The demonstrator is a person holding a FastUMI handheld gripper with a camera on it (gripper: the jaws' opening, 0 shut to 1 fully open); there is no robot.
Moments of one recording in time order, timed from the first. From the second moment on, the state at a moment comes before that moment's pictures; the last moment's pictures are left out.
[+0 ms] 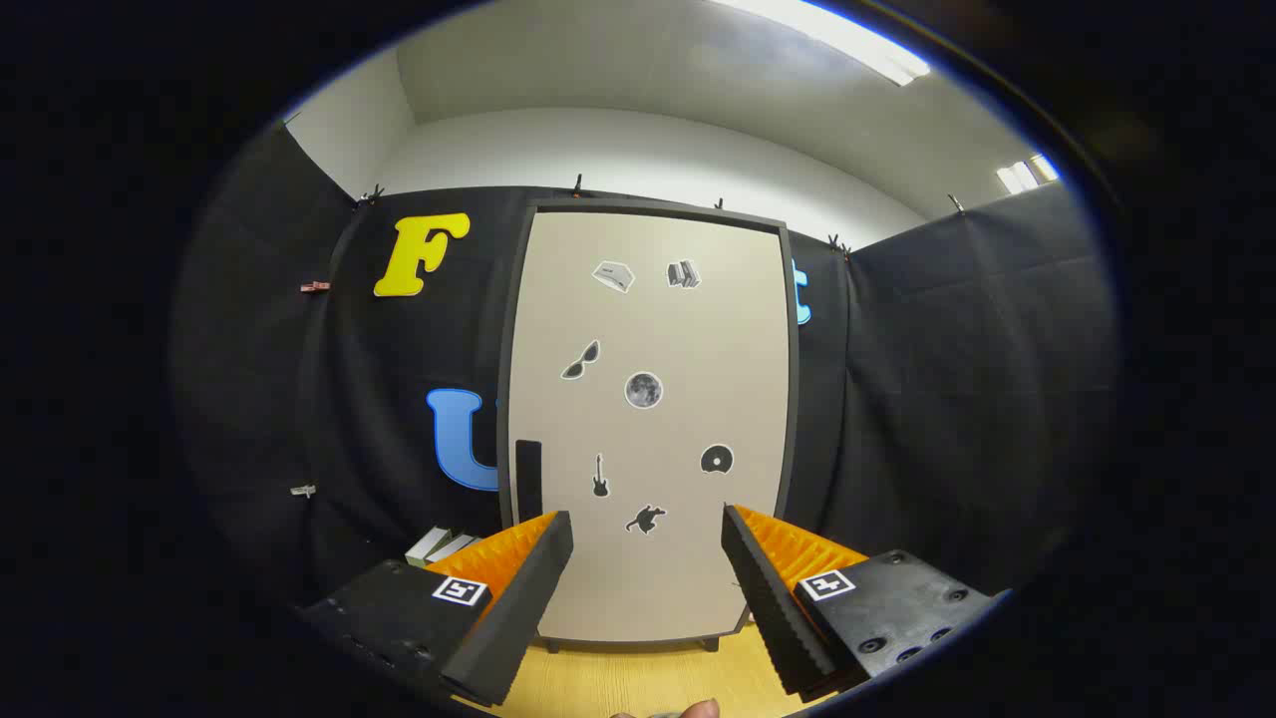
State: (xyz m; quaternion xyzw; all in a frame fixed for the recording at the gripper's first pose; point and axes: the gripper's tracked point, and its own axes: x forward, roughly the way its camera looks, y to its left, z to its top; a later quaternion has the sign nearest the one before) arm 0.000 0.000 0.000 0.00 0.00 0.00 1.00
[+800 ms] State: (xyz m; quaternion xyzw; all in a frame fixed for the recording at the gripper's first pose) arm -0.006 0.005 -0.003 0.01 0.01 0.00 1.00
